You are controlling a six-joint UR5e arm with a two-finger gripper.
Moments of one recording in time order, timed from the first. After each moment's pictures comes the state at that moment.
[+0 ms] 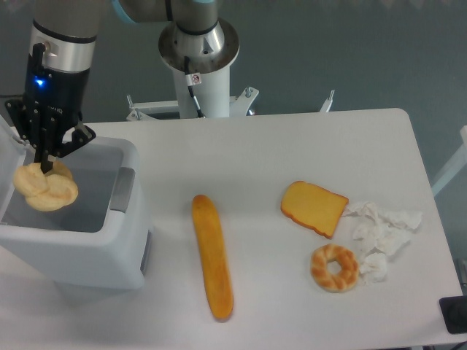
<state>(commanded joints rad) 2.08 -1.64 -1.56 -1.05 1.18 0.36</state>
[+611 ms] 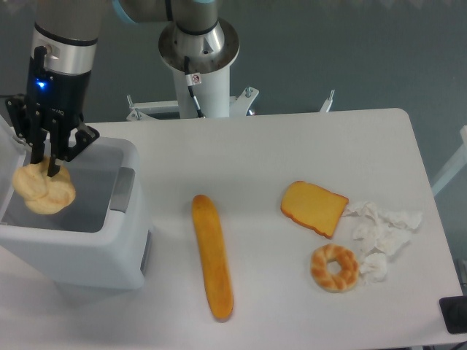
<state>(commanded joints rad) 2.08 -1.64 -1.57 -1.04 1.18 0.37</state>
